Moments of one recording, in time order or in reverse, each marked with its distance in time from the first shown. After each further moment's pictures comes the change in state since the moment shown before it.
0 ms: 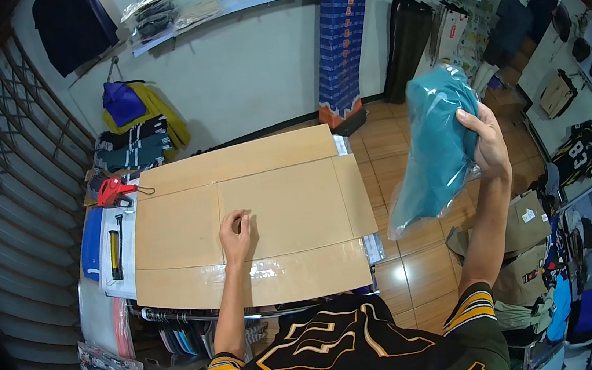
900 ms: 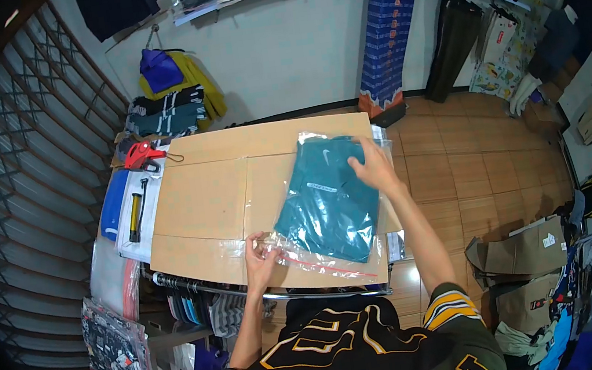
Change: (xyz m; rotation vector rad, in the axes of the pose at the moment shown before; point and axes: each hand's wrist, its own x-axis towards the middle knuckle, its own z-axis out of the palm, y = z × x) left_hand -0.111 0.037 -0.035 -0.502 -0.048 -0.515; right_hand 0.022 0.245 0.156 -0.807 -0.287 -0.121
